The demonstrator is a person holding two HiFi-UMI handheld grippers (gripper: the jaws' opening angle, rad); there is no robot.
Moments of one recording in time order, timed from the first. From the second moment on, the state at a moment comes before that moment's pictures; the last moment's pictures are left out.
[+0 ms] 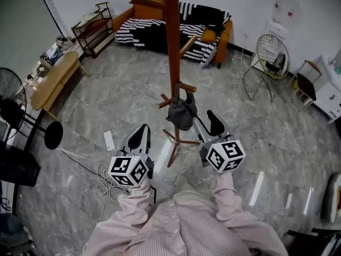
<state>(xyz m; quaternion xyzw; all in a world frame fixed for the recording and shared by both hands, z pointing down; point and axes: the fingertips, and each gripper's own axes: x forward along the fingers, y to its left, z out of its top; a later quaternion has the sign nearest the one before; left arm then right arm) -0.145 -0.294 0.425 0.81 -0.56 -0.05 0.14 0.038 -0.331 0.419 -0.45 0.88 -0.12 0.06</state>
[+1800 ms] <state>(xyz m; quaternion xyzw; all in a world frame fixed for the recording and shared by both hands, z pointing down) -0.154 -0.348 0.441 0.81 -0.56 -0.05 0.18 -0.012 -0.391 0.449 -0.37 0.92 -0.12 -0.07</state>
